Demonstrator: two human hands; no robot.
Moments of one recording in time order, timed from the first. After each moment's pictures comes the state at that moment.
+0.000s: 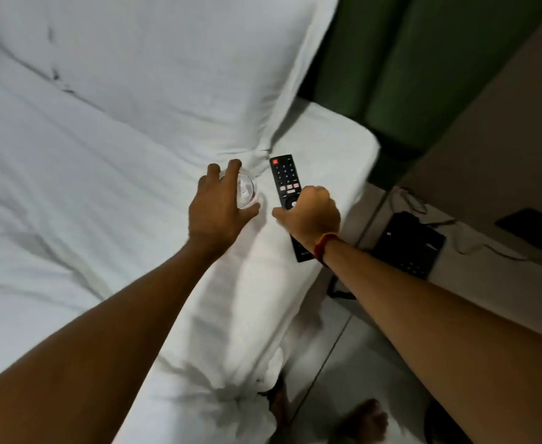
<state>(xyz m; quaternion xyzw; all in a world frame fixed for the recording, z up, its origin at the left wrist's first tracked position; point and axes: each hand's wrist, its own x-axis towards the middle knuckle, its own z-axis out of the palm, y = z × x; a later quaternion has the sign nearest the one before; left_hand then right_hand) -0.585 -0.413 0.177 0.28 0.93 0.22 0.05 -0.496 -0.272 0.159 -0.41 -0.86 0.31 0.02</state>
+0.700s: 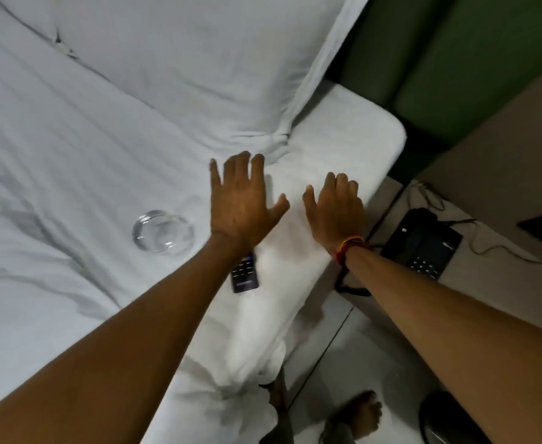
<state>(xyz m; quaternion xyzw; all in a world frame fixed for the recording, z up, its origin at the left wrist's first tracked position) -0.576 -0.397 0.165 0.32 0.94 0.10 0.02 -0.492 -0.257 0.120 -0.34 -0.93 0.12 0.06</state>
